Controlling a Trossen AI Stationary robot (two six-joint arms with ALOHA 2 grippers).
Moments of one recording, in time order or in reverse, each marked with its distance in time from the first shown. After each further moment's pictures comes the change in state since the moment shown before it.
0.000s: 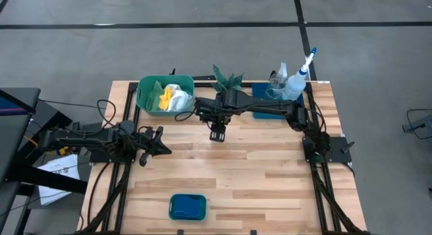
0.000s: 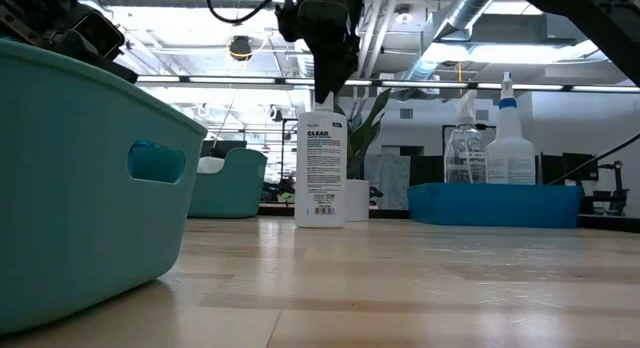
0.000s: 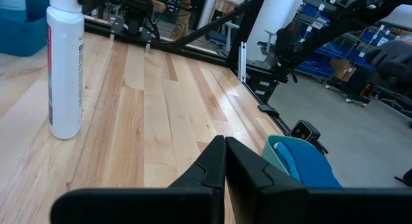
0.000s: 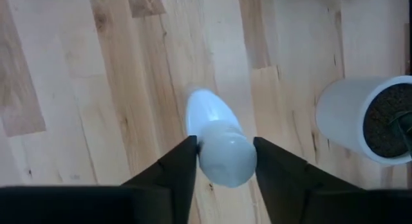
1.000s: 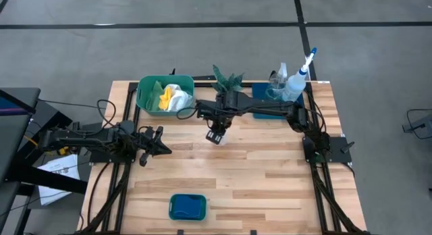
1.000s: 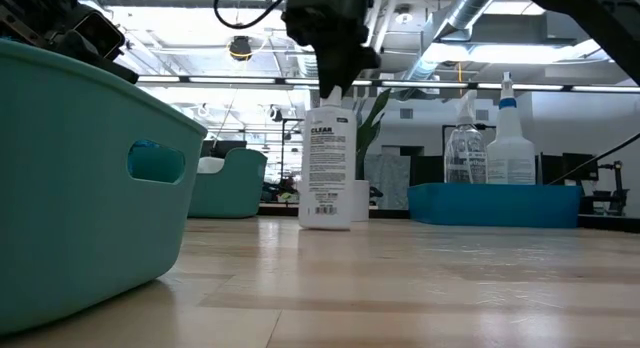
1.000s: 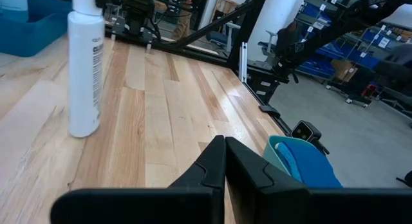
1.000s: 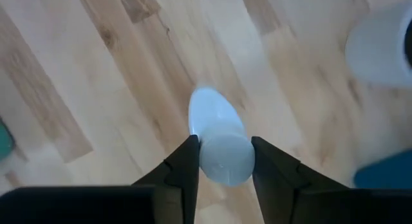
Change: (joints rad) left arm 0.000 0.000 0.000 0.000 -0.004 0.000; right arm 0.022 -0.002 0.002 -0.046 -0.053 0.315
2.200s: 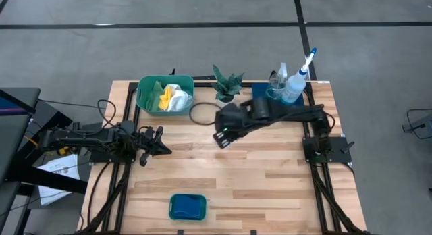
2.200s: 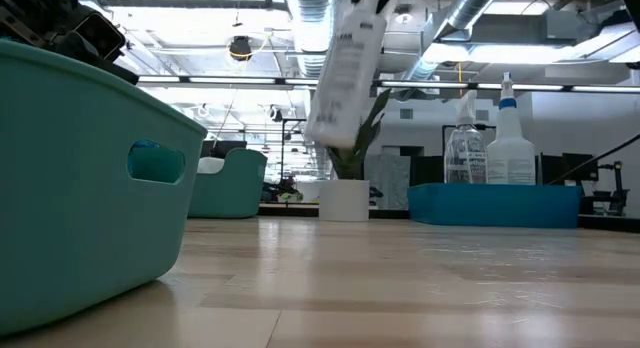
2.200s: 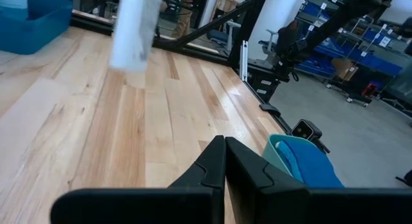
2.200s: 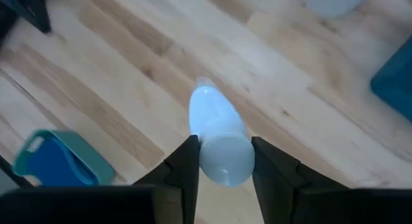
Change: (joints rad) left arm 0.000 0.006 0.000 0.000 0.000 0.000; right arm 0.183 -0.211 -0.003 -0.099 0.155 0.631
